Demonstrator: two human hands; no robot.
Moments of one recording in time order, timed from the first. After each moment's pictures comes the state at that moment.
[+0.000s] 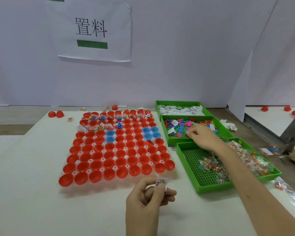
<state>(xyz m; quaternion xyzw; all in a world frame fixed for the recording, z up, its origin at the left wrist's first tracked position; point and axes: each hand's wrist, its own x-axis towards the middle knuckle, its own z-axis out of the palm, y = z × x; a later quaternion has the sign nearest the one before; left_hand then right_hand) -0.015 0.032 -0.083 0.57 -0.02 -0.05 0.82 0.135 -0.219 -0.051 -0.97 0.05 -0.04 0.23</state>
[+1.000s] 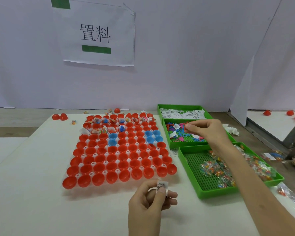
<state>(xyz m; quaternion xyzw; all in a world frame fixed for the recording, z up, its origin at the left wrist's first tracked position) -0.015 0.033 -0.078 0.57 -0.01 -0.06 0.82 0.104 -0.195 -0.013 -0.80 0.03 -0.16 0.57</state>
